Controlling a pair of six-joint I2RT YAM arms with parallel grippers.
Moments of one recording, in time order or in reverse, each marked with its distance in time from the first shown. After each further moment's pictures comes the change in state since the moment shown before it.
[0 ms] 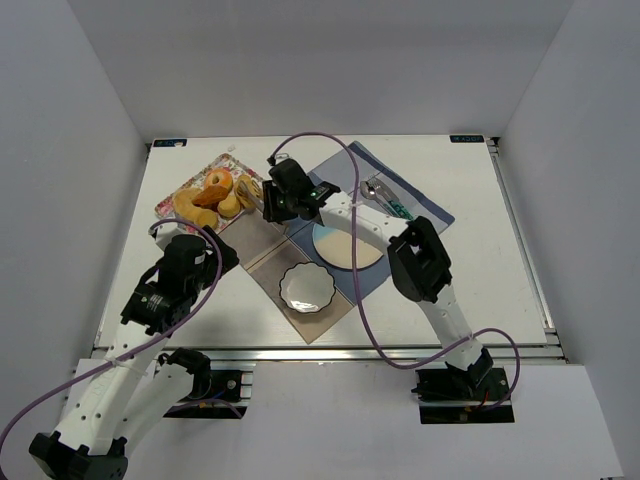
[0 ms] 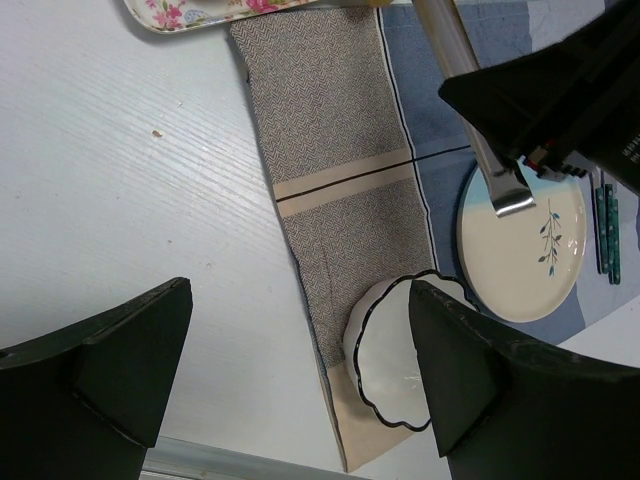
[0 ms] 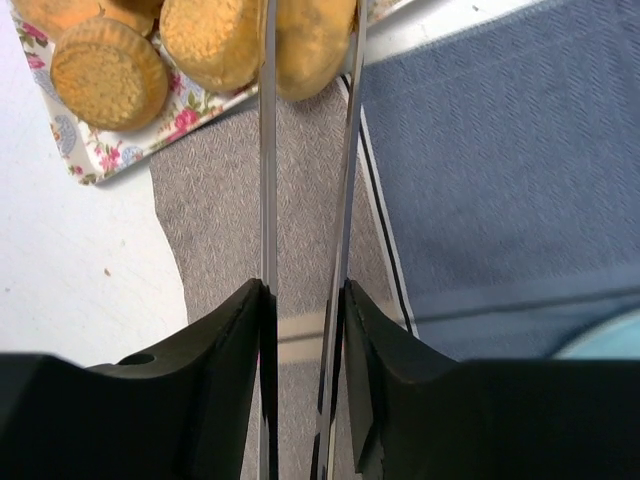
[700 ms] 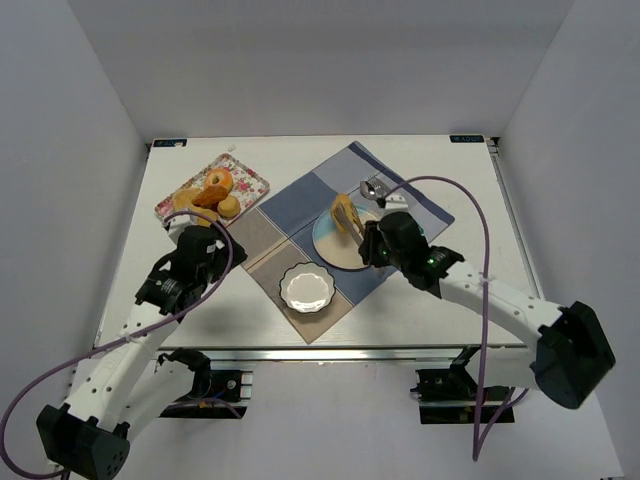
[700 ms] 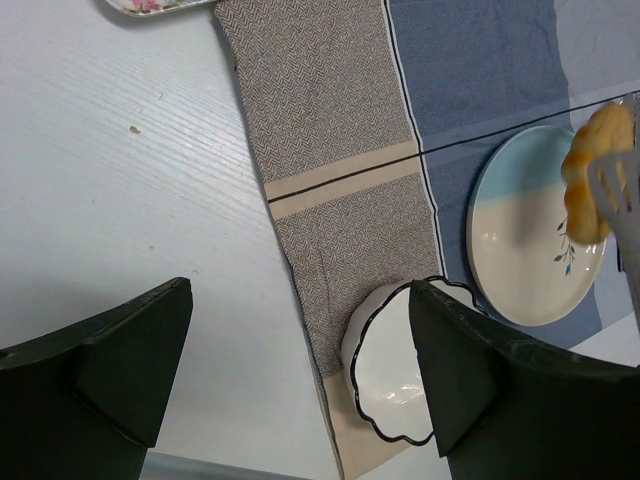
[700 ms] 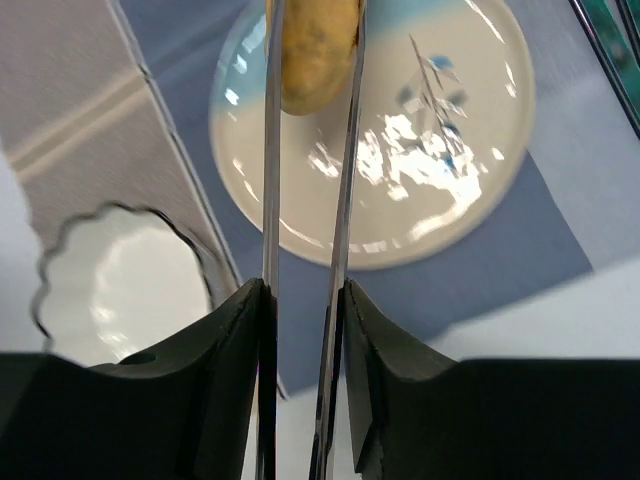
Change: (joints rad) left arm 0.000 0.110 -0.012 0.073 0.023 -0.002; right arm -0.109 -1.007 -1.146 0.227 0.165 -0.027
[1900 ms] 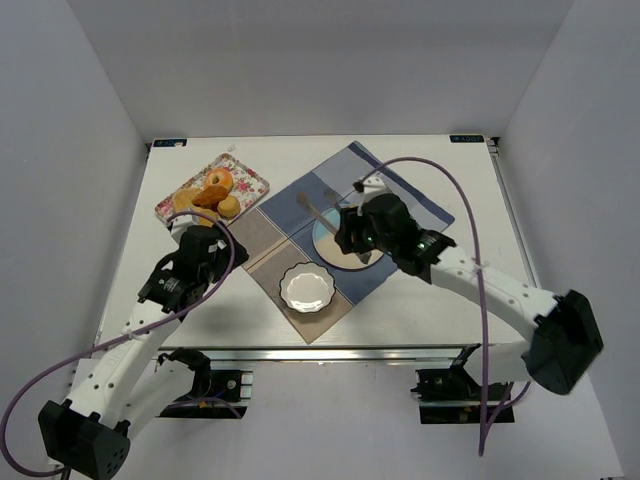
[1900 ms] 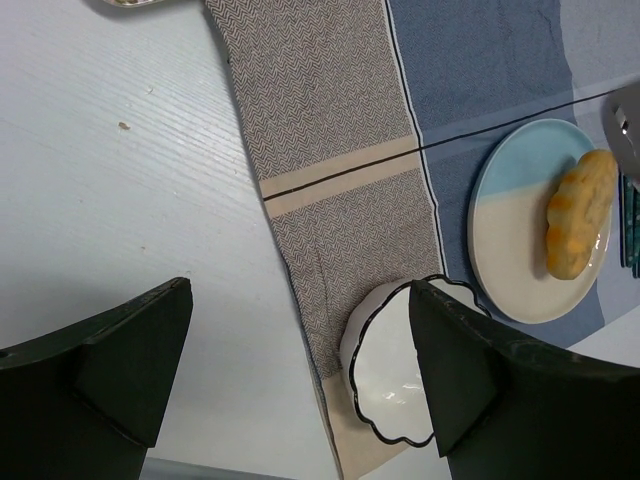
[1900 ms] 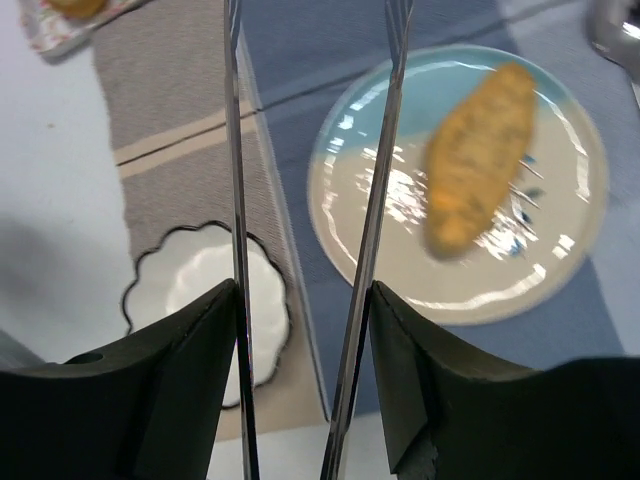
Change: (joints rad) left arm 0.000 0.032 -0.019 0.043 0.022 0.003; right arm 0.030 -0.003 0.100 -0.044 -0.074 -0.096
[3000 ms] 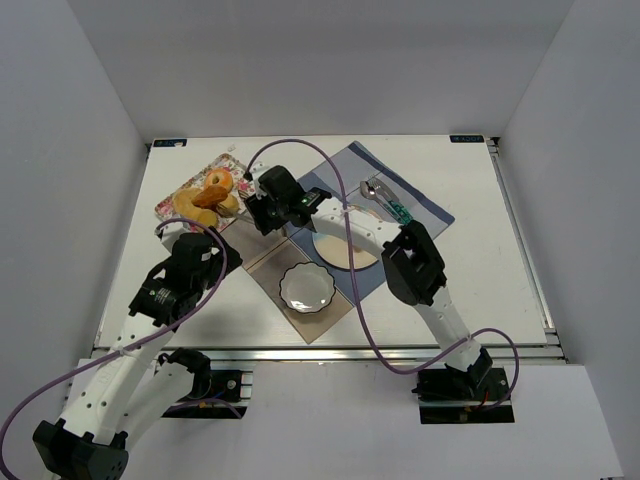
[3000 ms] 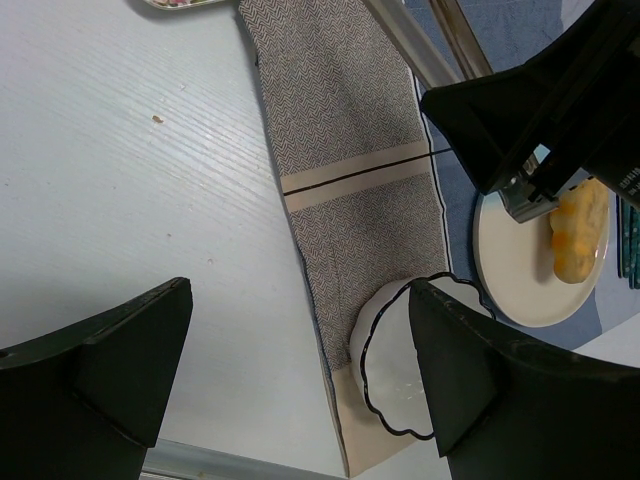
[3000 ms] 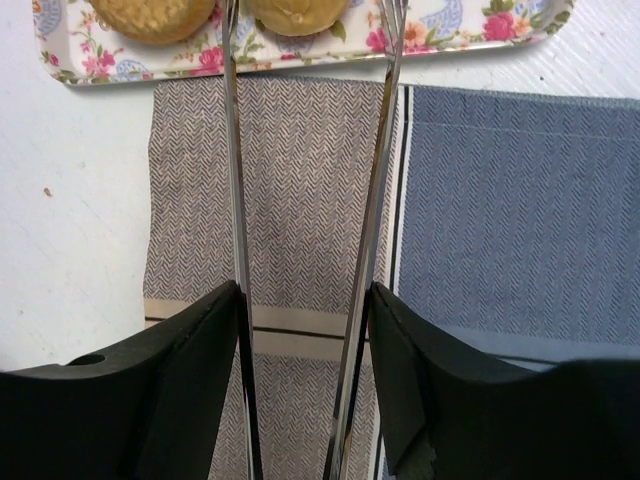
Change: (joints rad) left arm 0.000 -0.092 0.000 -0.087 -0.041 -0.026; right arm 0.134 1.014 1.047 -0.185 -0.121 -0.242
